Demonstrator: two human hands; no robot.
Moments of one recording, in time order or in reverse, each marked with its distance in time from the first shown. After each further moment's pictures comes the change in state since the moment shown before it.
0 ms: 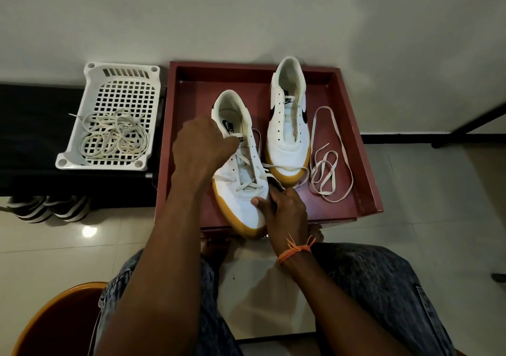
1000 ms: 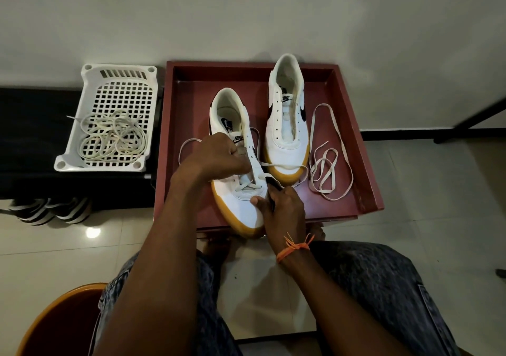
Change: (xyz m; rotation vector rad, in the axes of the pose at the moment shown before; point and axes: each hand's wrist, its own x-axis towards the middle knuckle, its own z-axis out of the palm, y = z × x) left_hand 0.002 -0.001 0.014 -0.019 -0.443 0.024; right_hand 0.002 -0.001 0.003 -0.015 -0.008 0.016
